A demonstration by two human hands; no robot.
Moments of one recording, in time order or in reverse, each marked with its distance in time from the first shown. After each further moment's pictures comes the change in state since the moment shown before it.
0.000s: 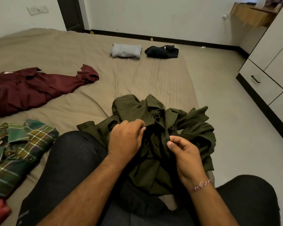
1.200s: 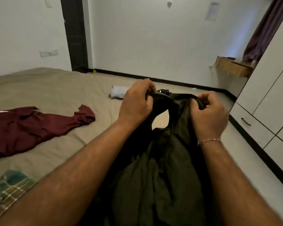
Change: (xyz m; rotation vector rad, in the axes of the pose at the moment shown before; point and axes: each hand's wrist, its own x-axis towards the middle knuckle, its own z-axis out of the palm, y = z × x) left_hand 0.262 0.022 -0.061 -0.372 0.295 0.088; right_hand 0.136 -0.228 0.066 -0.791 0.580 -1.026
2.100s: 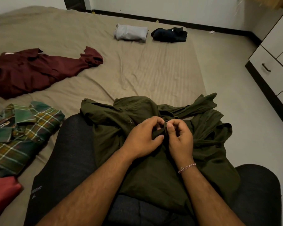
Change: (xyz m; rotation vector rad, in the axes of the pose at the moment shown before) left_hand -0.291 0.017 -0.020 -0.151 -0.687 -0.396; right_hand -0.289 0.057 -0.037 0.450 -0.516 0.366
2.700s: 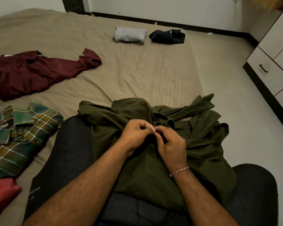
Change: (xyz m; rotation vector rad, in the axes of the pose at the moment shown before) left_hand 0.008 -0.012 0.000 -0.641 0.077 -0.449; right_hand -0.015 0.005 0.007 -0.404 -0.060 -0.362
